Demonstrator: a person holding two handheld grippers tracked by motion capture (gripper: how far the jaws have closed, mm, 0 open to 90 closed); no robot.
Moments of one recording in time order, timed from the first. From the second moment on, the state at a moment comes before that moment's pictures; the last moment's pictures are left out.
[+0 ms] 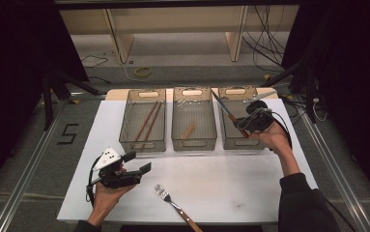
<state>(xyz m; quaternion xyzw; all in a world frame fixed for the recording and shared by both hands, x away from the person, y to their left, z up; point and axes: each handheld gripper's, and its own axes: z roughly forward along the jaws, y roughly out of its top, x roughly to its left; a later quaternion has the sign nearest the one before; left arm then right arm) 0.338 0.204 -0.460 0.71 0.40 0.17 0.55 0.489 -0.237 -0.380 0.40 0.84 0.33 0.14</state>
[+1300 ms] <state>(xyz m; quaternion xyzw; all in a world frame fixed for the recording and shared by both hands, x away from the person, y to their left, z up) 0.338 0.203 -0.461 0.71 0.40 0.17 0.55 0.513 -0.249 -0.398 0.49 0.81 0.28 0.15</state>
